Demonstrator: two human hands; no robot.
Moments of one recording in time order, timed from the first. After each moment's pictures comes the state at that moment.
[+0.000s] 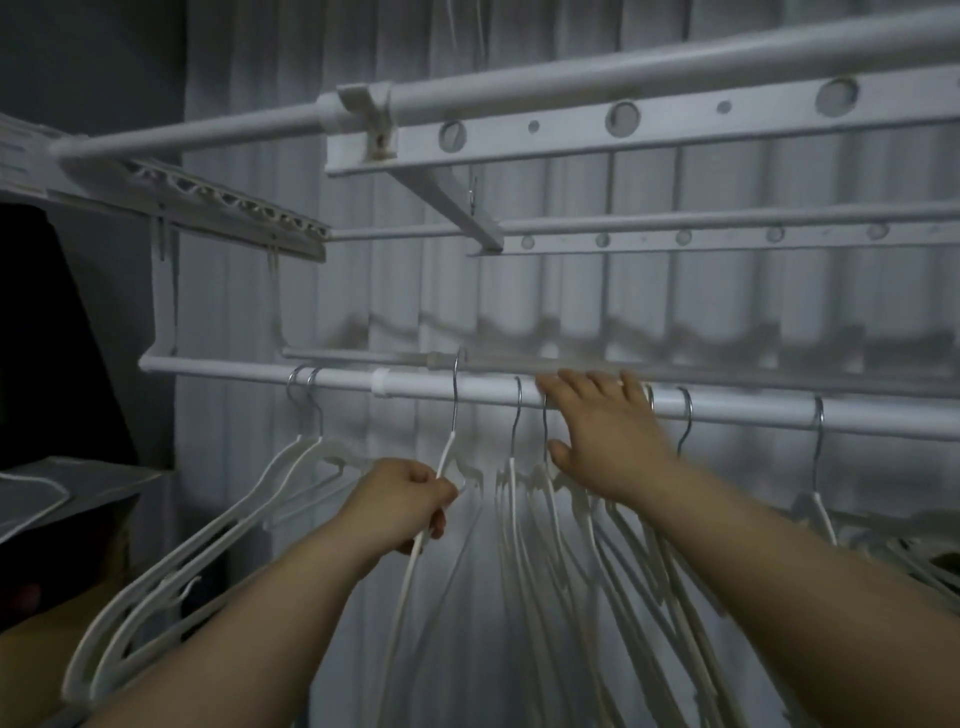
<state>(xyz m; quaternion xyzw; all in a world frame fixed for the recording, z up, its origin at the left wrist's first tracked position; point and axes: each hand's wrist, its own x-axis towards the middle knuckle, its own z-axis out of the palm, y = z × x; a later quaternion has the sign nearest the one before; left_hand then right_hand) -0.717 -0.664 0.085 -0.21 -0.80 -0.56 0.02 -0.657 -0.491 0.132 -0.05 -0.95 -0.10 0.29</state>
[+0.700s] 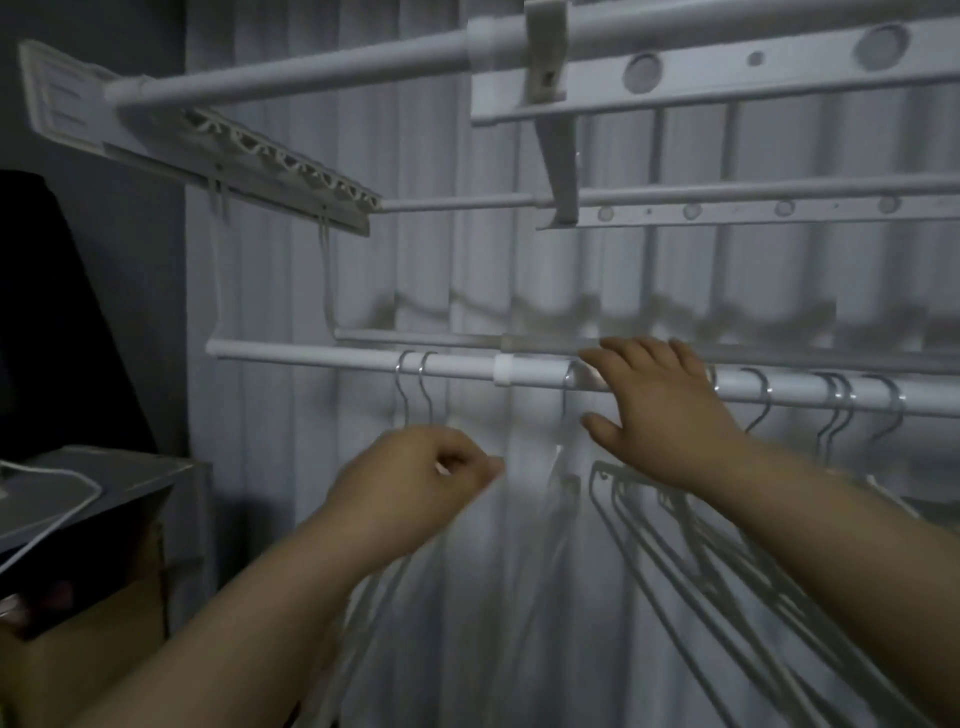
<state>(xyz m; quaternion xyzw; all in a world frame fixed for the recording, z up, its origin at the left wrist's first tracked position) -0.755 -0.751 0.098 -0.33 -0.84 -0.40 0.15 -0.694 -0.562 0.138 -0.05 -0.94 -0.08 0.34</state>
